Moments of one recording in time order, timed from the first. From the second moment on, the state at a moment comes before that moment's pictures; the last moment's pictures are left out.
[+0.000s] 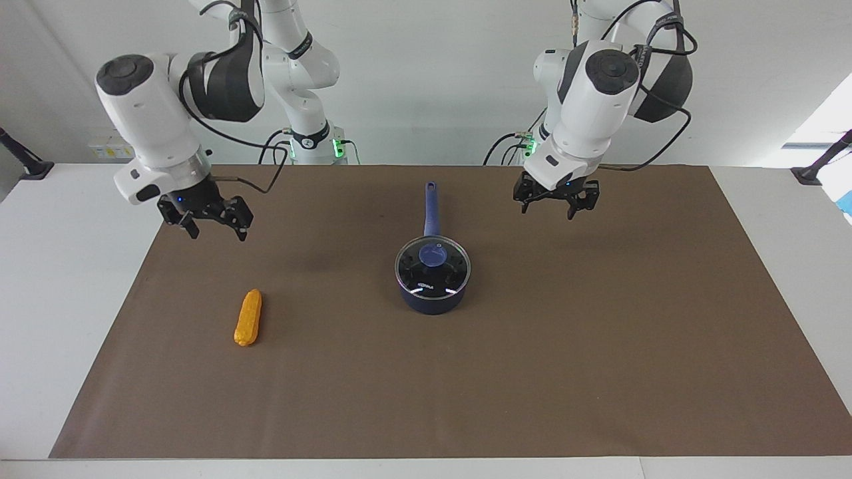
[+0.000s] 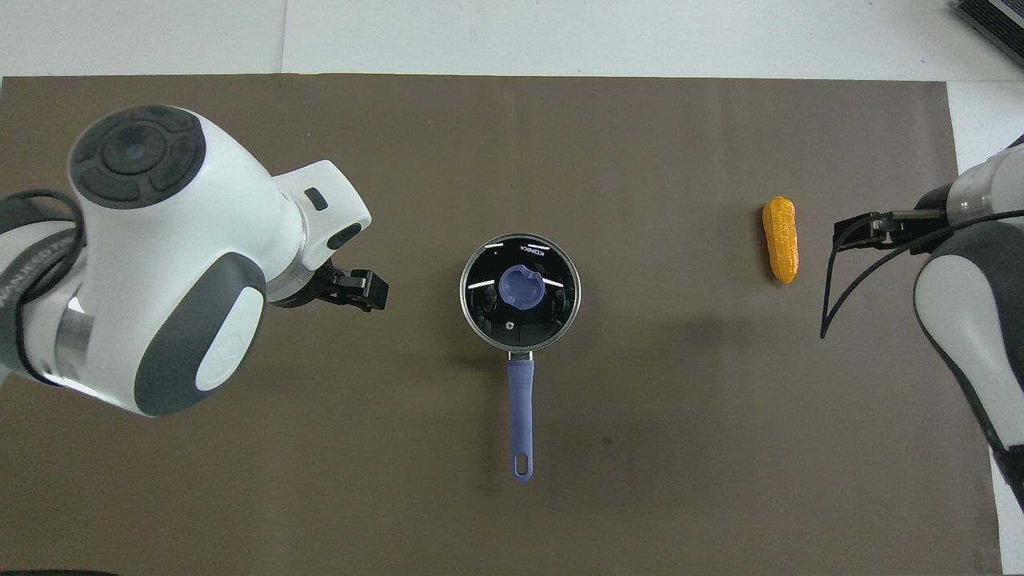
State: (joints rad) left arm -0.38 0.11 -0.07 -1.68 -0.02 1.73 -0.23; right arm 0.00 0.13 -0.07 -1.78 -0.02 1.96 -0.01
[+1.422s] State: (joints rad) left arm -0.65 0.50 -0.06 -1.43 0.02 1.97 -0.74; right arm -0.01 0.50 -0.07 -1.78 -0.01 2.40 -0.01
